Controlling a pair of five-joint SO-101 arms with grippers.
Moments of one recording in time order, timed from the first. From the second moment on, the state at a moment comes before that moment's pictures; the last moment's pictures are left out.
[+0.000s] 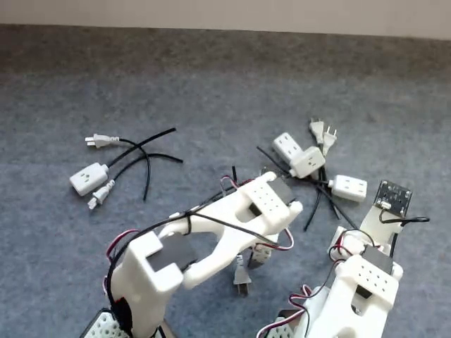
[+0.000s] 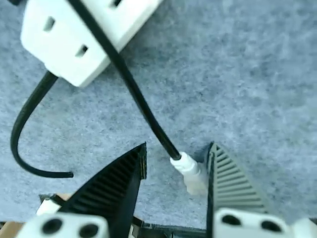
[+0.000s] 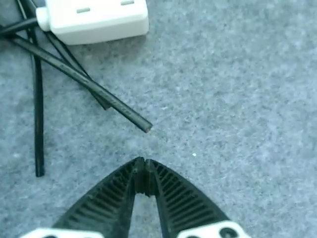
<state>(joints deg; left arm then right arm) 47.1 24.2 4.8 89.5 36.4 29.6 -54.8 81.1 44.8 8.9</state>
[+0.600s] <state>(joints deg) 47.4 38.1 -10.5 100.4 29.8 29.6 -54.8 81.1 44.8 8.9</state>
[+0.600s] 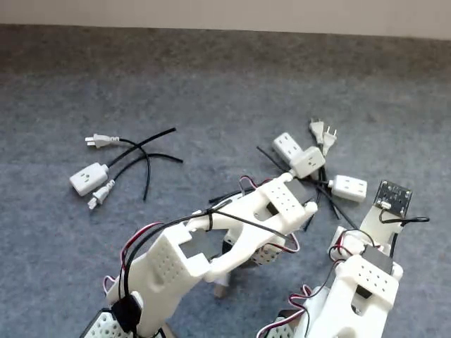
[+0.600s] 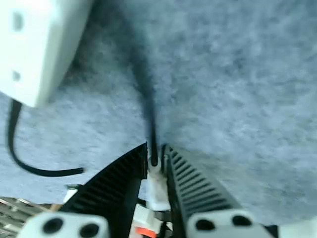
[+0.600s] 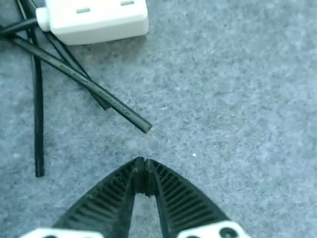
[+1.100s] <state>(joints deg) 35.6 25.7 -11.3 100.4 28.4 29.6 -54.8 81.1 44.8 8.9</state>
